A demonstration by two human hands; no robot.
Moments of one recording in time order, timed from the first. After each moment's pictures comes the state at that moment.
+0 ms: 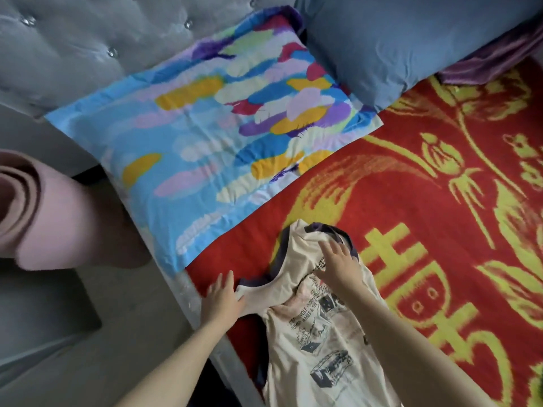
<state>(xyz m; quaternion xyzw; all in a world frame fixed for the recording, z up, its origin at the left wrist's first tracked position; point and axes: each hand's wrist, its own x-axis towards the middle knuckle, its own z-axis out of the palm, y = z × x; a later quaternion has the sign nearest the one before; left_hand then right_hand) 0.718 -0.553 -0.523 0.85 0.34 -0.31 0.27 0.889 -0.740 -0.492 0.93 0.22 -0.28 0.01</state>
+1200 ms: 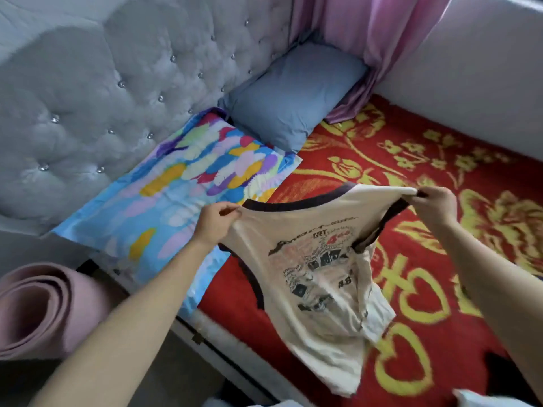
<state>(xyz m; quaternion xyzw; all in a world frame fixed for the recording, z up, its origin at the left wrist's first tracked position) 0.824 -0.491 -0.269 0.83 0.15 0.03 0.54 0.898 -0.883 -0.211 0.94 -0.14 0.07 -0.31</state>
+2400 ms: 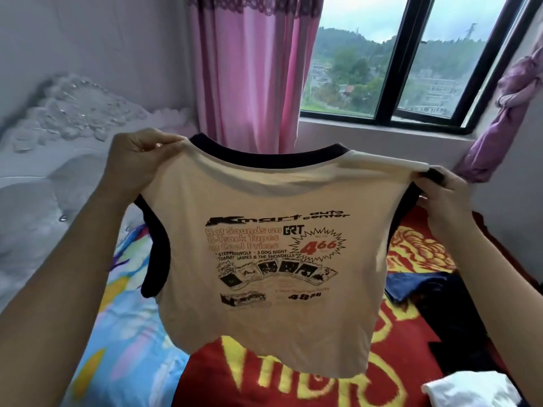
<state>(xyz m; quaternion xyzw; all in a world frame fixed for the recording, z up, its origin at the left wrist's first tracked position) 0.796 -0.481 0.031 0.76 -0.25 0.30 0.53 0.686 -0.898 0.004 0.69 -0.03 0.33 -0.64</state>
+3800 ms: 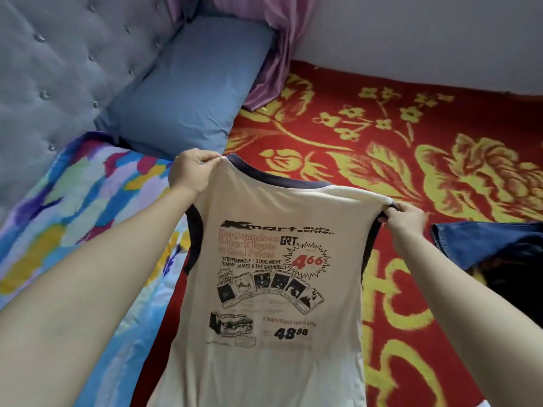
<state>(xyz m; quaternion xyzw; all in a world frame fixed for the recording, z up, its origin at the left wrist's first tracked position) 1.095 -0.644 -0.314 0.92 0.00 0.05 0.40 0.966 -0.993 -0.354 0.73 -0.43 0.10 -0.52</state>
